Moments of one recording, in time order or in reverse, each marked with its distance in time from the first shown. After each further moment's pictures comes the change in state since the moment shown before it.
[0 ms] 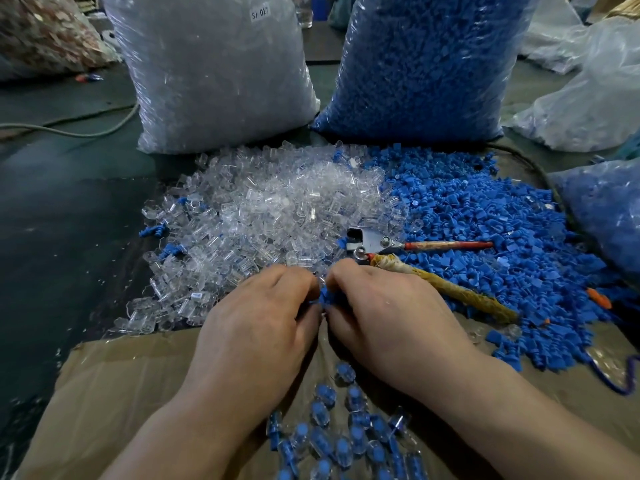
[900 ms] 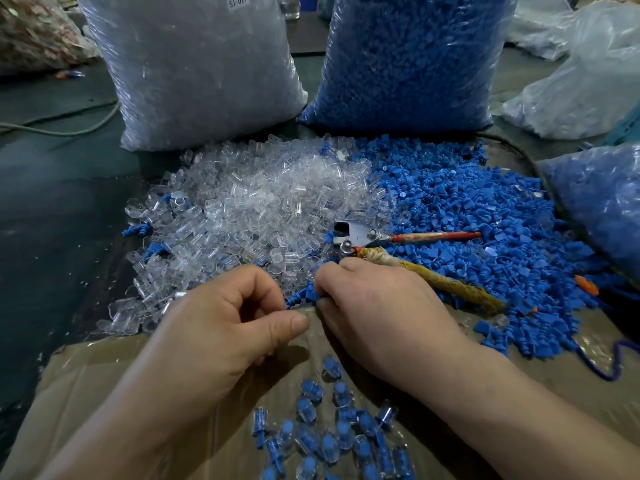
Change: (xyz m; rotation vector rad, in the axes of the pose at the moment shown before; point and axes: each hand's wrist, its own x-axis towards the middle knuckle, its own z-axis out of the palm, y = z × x) left_hand -0.003 -0.007 -0.024 -0.707 -0.203 -0.311; right_hand -0.001 0.004 0.000 -0.038 -0.021 0.013
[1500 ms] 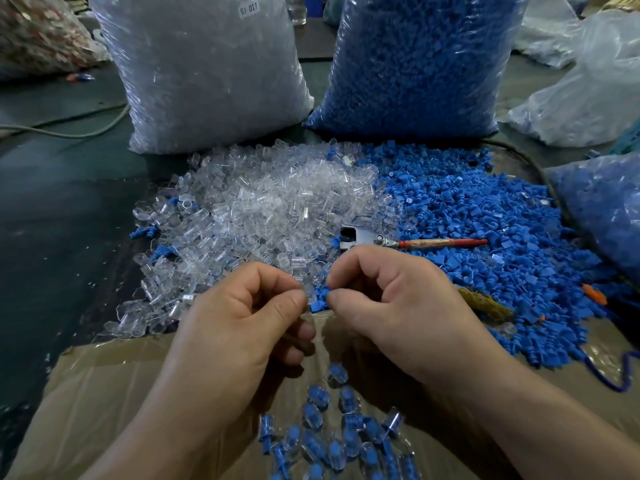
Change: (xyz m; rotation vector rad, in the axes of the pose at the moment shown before) left_hand 0.003 -0.010 0.021 -0.359 0.114 -0.100; right_hand -0.011 0.004 -0.012 0.806 0.085 0.216
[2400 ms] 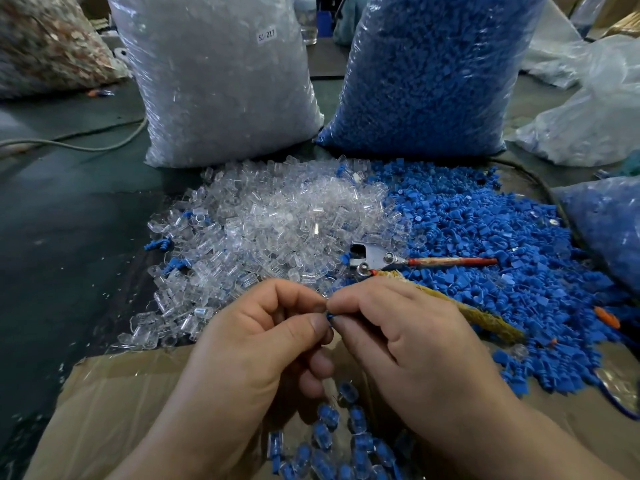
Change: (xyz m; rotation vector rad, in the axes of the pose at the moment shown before) left_hand -0.004 0.012 0.004 -0.276 -0.145 0.000; right_hand -0.012 -0.009 0.006 -0.417 0.109 -0.325
